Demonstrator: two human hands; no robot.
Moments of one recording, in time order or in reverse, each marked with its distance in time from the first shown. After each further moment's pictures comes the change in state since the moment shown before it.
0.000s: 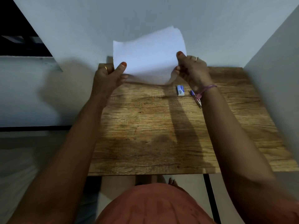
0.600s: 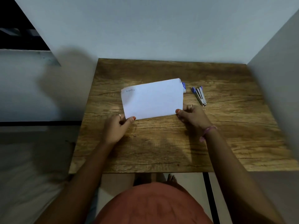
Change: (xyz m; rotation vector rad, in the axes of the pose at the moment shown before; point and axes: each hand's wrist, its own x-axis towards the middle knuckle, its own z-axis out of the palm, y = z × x) left_hand -0.087 -0.114 -0.017 0.748 -0.060 0.021; right_hand -0.076 0.094 -0.060 -0.525 -0.048 0.326
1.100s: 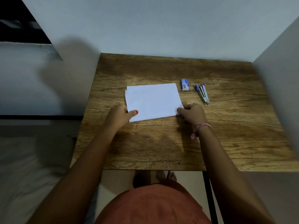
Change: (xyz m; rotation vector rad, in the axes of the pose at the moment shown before) left_hand 0.035 0.012 0.001 0.246 -0.164 -0.212; right_hand 0.022 0.002 0.018 -0.339 0.233 0.115
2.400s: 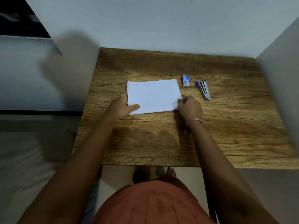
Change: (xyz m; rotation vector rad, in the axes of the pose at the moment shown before) left_hand 0.011 0.009 -0.008 -0.051 -0.133 -0.054; right_hand 0.010 -0.005 0.022 -0.269 0.212 -0.077
